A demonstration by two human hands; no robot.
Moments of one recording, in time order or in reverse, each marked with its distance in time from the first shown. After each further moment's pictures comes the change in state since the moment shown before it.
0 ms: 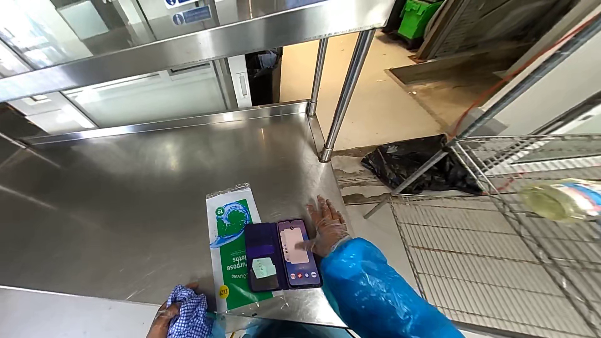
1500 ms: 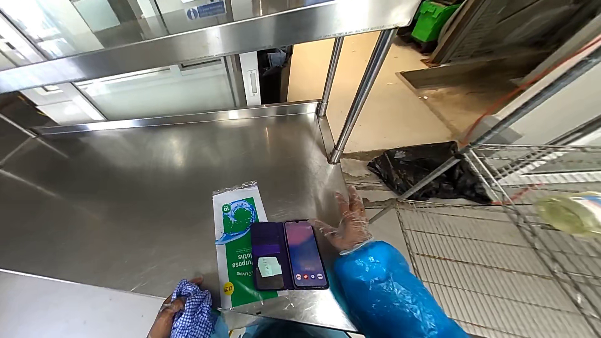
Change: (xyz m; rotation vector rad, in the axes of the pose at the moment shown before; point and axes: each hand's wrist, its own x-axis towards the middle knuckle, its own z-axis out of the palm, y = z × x) left_hand 0.002 -0.003 -0.003 0.014 -0.012 -0.001; right_hand -0.004 0.015 -0.003 0.221 0.468 -0.068
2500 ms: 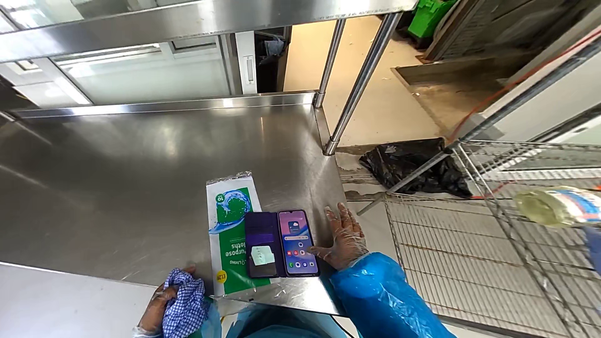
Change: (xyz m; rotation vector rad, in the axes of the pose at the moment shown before) left_hand 0.000 0.001 0.004 -0.009 -0.006 0.019; right_hand -0.040 -0.004 -0.008 -0.233 -0.444 0.171
